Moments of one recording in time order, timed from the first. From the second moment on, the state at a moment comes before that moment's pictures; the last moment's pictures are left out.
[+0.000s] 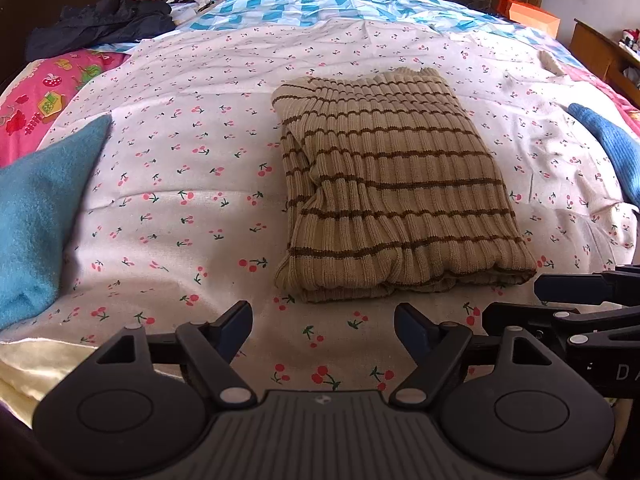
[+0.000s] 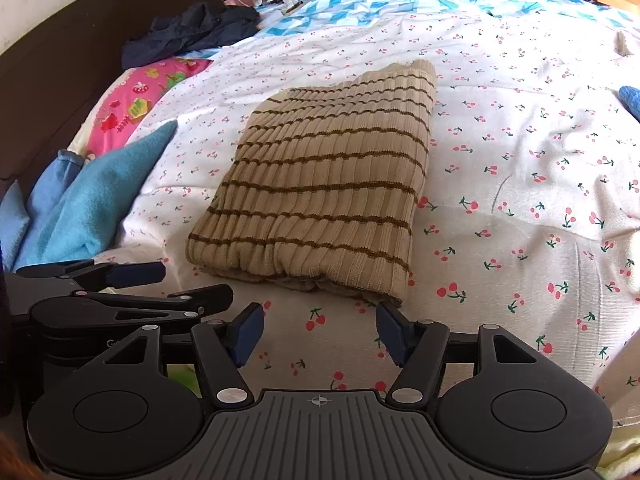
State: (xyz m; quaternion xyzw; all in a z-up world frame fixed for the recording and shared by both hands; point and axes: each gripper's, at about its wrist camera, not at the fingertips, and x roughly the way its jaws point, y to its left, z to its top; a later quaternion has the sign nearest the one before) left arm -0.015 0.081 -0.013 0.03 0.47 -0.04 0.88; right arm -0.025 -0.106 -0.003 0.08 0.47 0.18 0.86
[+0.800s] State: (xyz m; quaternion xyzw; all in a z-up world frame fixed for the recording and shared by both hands) left arm -0.018 0.079 -0.015 0.02 0.47 -0.03 0.88; right arm -0.026 -0.109 -0.010 0.07 0.47 0.16 0.86
